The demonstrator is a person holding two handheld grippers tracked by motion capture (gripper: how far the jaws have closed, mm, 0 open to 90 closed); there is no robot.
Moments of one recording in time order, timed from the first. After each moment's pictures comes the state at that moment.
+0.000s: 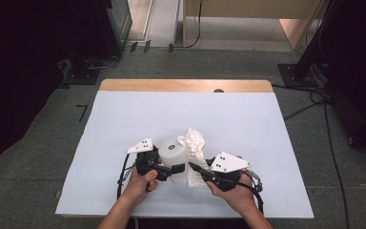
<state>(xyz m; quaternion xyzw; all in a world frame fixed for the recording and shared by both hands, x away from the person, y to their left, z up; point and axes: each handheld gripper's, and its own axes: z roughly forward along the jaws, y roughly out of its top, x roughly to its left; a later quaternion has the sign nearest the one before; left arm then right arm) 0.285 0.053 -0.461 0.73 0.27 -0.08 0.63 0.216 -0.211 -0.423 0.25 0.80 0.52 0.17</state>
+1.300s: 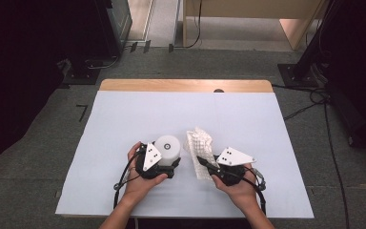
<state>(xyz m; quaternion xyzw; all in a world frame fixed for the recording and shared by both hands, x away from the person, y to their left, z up) 0.269 0.038 -0.475 0.79 0.30 0.25 0.48 0.229 -0.229 -0.436 0.31 0.78 0.51 0.19</state>
